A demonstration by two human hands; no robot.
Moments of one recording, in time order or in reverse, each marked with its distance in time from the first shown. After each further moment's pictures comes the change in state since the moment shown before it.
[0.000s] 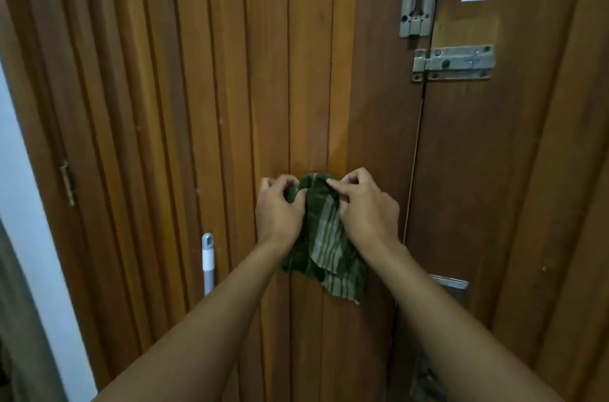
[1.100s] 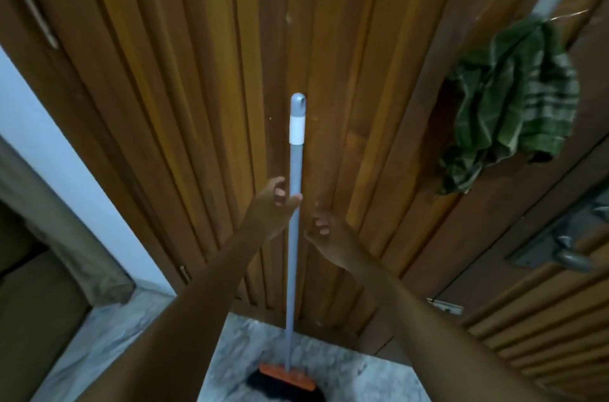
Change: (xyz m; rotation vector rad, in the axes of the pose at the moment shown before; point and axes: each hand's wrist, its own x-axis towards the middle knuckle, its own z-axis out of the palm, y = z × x) left_hand -0.069 -0.330 -0.092 0.003 -0.499 -0.477; right_hand -0.206 -0.021 0.345 0.366 -0.595 0.593
